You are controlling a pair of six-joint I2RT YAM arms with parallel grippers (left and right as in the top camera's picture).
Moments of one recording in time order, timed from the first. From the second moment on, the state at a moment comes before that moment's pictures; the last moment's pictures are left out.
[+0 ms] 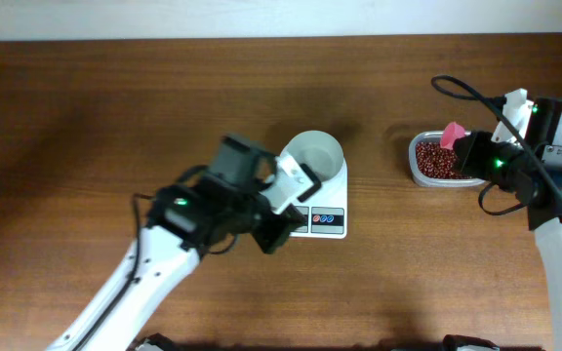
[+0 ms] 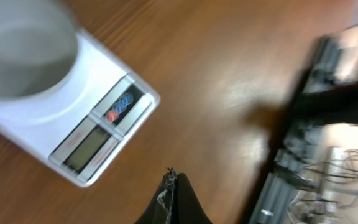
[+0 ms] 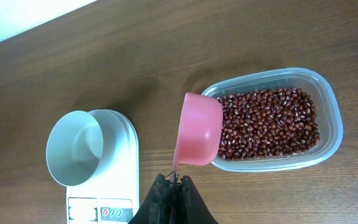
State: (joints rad) left arm -0.56 1.31 1.17 -0.89 0.46 0.20; right arm -0.15 1.26 1.23 -0.84 -0.30 0.19
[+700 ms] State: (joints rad) left arm -0.76 1.84 1.17 -0.53 0.02 0.08; right arm -0.15 1.26 1.23 -0.86 -0.30 0.19
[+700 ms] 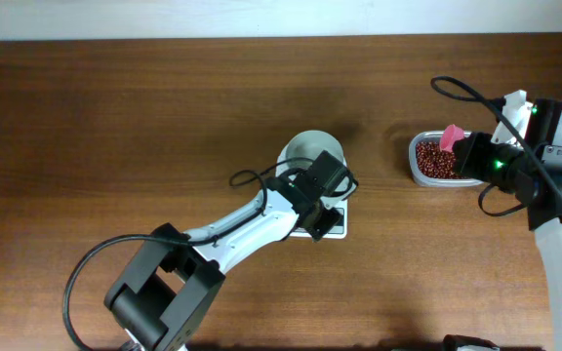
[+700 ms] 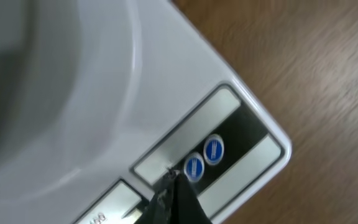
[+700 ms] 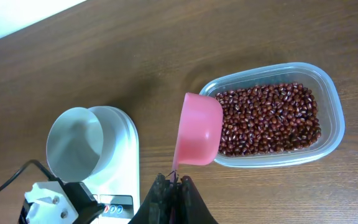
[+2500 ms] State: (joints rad) left arm -0.76 1.87 1.16 -0.51 0.01 0.08; right arm -0.15 1.26 1.23 -0.86 -0.30 0.19
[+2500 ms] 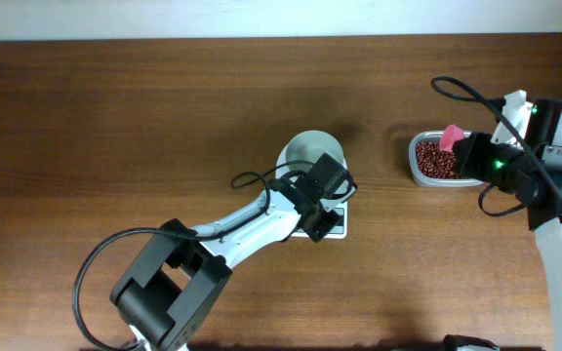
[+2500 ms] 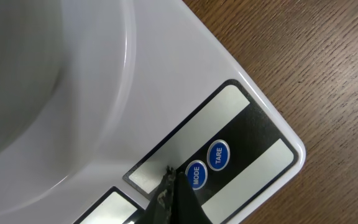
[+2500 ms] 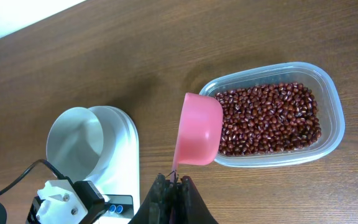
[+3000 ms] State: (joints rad) left arm -0.76 1.49 1.29 -0.97 -0.01 0.10; right arm -0.15 1.26 1.23 -0.87 -0.30 0.19
